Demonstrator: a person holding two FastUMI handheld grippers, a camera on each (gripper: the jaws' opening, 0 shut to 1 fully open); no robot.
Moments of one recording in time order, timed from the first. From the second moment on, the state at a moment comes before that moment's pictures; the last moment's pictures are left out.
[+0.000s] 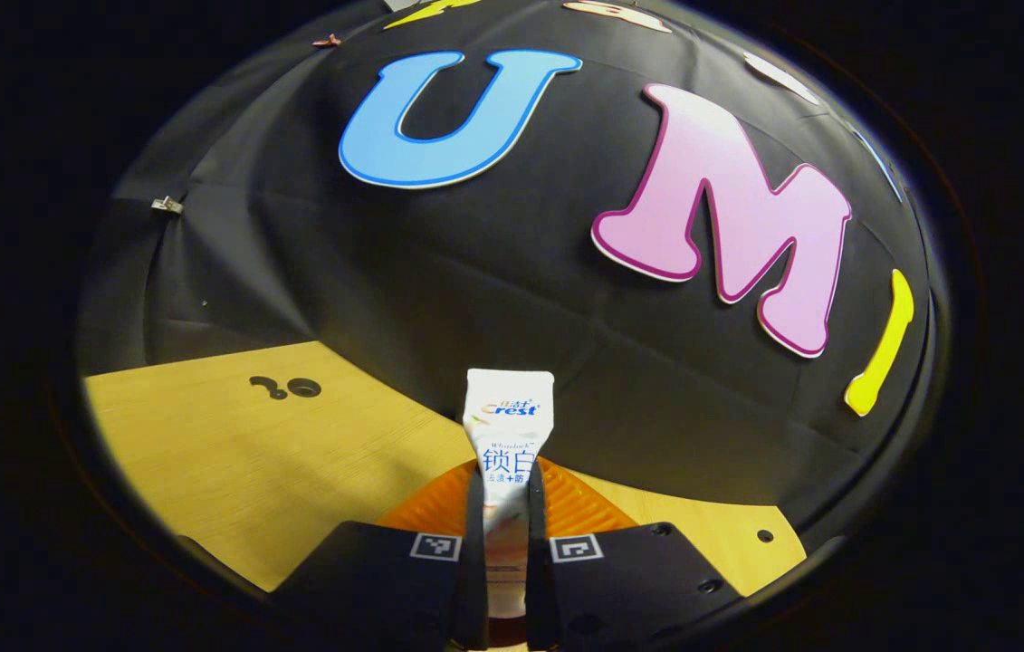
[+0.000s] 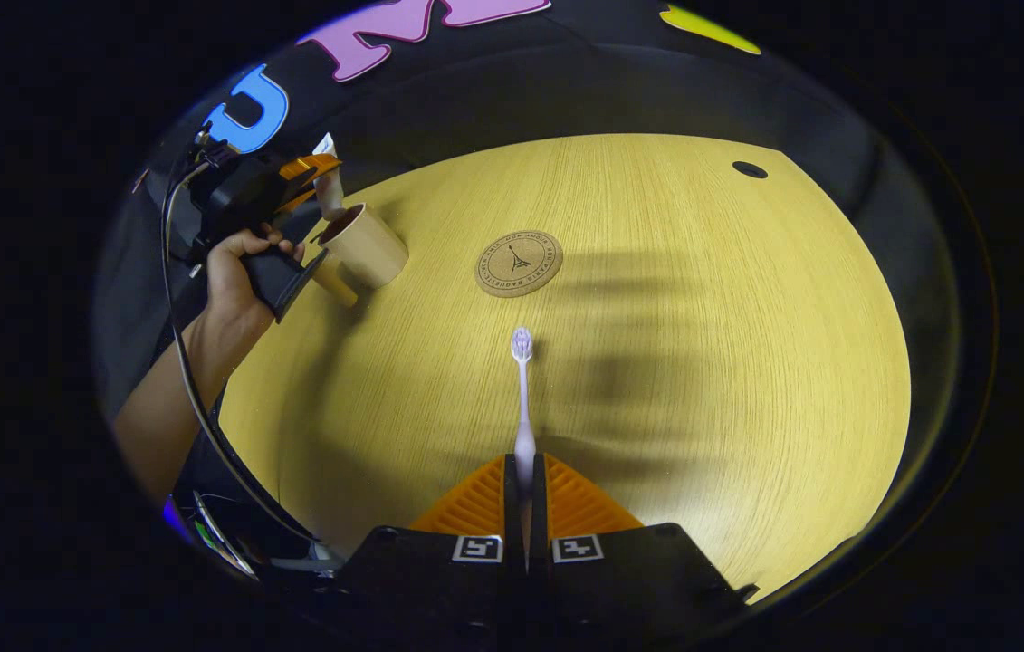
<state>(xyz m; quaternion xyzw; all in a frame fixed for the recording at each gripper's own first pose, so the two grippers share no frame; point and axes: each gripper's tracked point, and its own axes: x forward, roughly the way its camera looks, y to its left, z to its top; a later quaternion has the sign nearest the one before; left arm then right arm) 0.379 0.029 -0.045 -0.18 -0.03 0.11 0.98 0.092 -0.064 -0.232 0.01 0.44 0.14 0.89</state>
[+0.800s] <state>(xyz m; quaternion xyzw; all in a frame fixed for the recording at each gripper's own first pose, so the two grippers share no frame) 0.192 0.058 -0.067 -0.10 0.03 0.13 0.99 0.141 -0.032 -0.178 0.01 0.36 0.18 0.92</state>
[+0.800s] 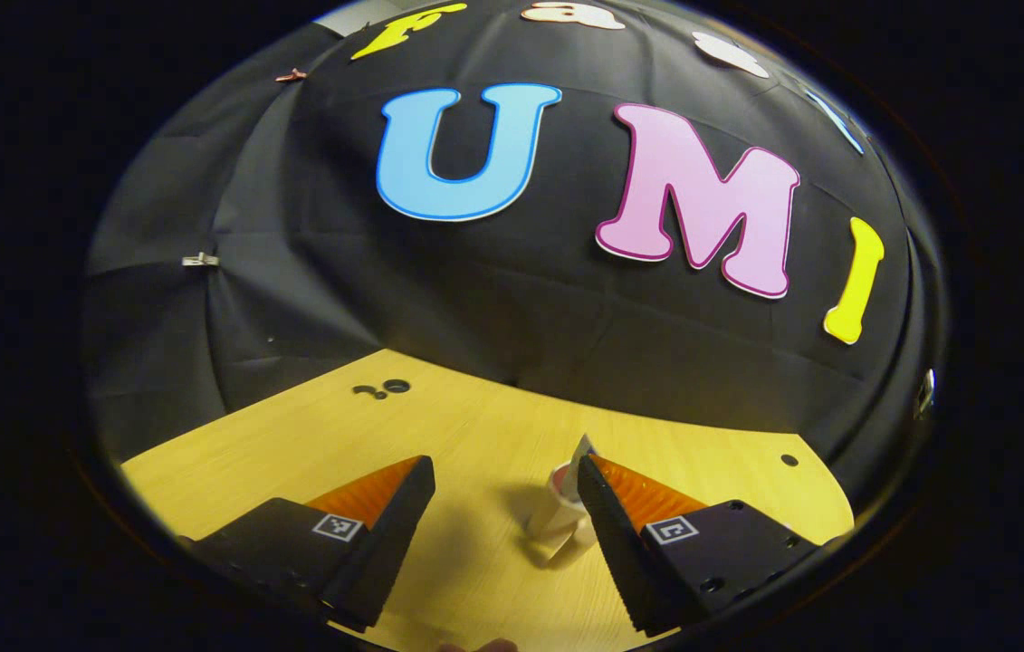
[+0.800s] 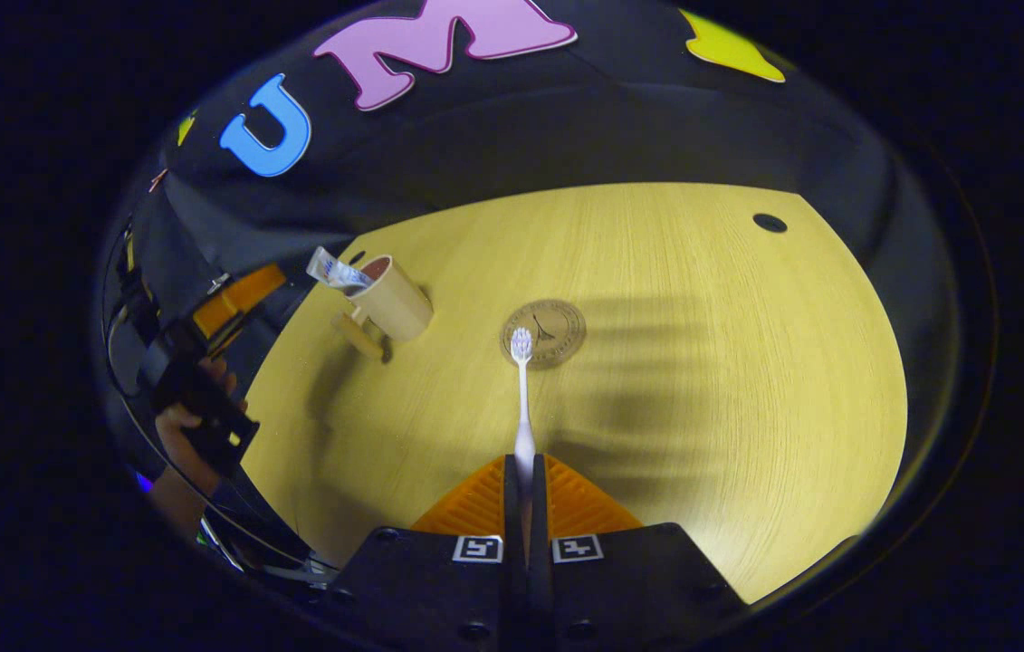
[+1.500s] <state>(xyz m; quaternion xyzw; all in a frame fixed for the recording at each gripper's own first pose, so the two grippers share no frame) 0.098 0.033 -0.128 -0.14 0.10 0.15 0.97 0.216 0.102 -0.097 0.01 0.22 0.30 0.93</state>
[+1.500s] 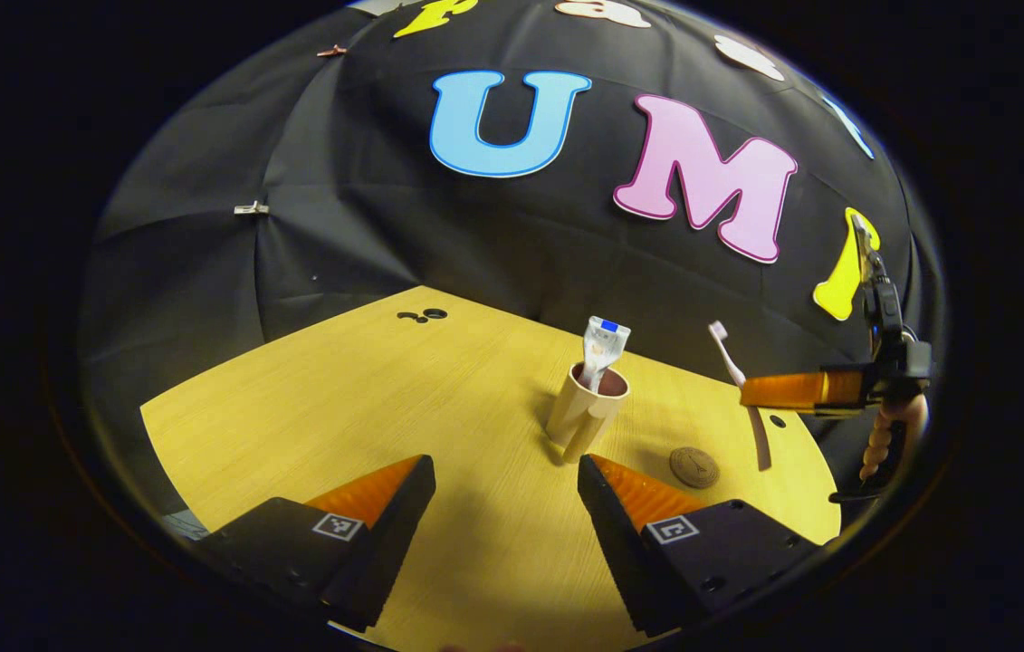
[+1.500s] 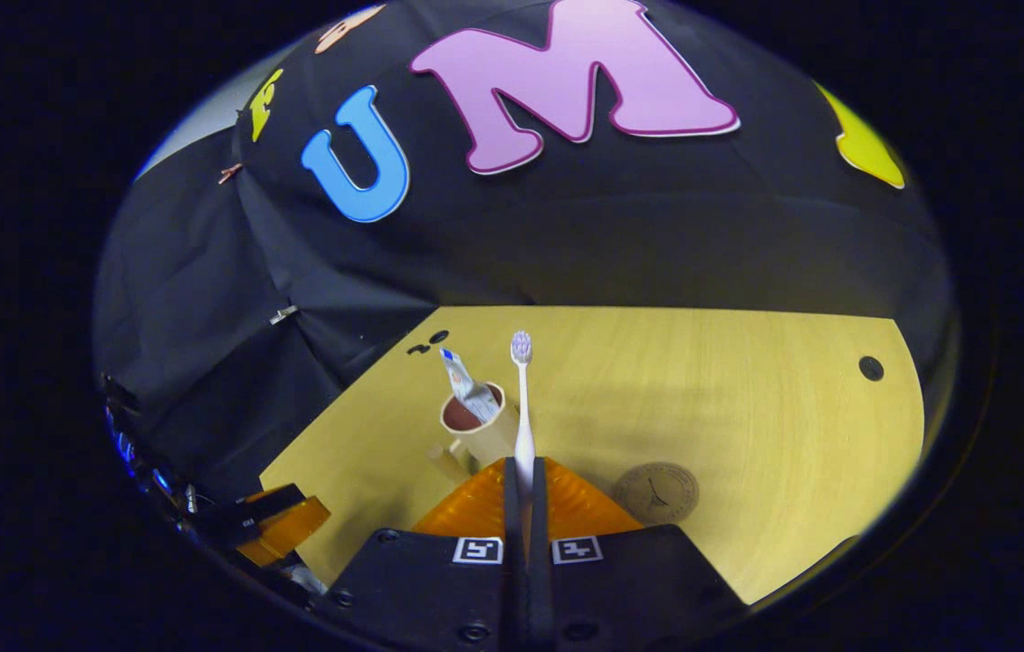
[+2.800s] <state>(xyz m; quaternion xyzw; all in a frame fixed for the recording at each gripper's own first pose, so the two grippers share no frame) 0.098 0.073 -0.202 -0.19 0.11 0.19 0.96 0.335 0.194 -0.104 0.12 0.02 0.27 0.96</state>
